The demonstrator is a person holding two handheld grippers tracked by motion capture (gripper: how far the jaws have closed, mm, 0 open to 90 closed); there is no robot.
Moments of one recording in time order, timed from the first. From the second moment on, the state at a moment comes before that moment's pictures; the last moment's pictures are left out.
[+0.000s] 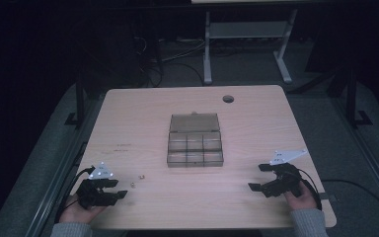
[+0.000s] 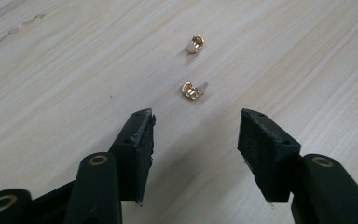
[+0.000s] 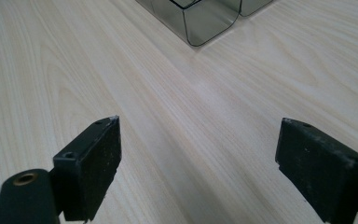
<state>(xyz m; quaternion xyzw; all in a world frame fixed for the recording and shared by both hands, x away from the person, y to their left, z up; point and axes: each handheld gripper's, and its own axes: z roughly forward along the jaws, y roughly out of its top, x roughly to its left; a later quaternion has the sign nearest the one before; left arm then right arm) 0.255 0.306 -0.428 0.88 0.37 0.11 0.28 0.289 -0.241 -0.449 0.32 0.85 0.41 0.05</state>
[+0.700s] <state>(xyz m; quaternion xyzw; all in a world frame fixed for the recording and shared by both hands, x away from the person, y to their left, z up) 0.285 0.275 -0.428 0.91 0.34 0.10 0.23 0.289 -0.241 -0.448 0.32 0.86 0.40 0.05</state>
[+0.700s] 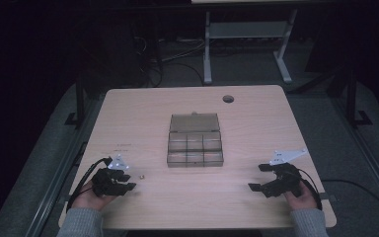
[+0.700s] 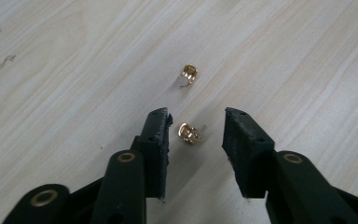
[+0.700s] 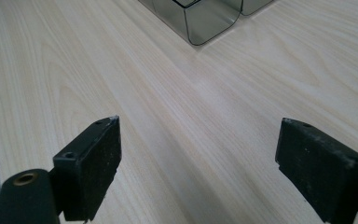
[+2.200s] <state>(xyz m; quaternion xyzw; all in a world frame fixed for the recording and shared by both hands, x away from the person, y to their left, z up) 0.289 0.274 -0.430 0.91 0.35 0.08 0.22 0.288 -0.243 -0.446 0.32 0.85 0.41 0.05</state>
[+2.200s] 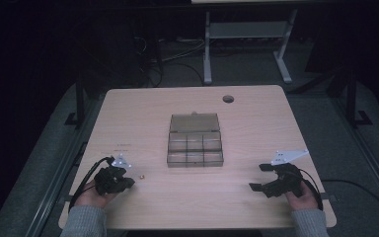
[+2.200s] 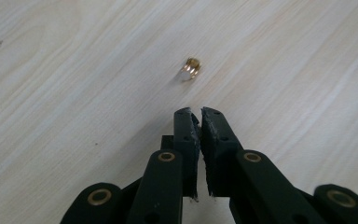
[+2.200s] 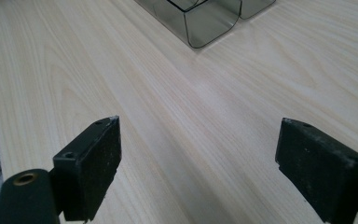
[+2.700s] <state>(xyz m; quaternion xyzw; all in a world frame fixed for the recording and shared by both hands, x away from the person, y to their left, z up) 0.296 0.256 -0.396 0.91 0.33 0.06 0.25 0.286 -0.246 -0.445 0.33 0.85 0.42 0.04</state>
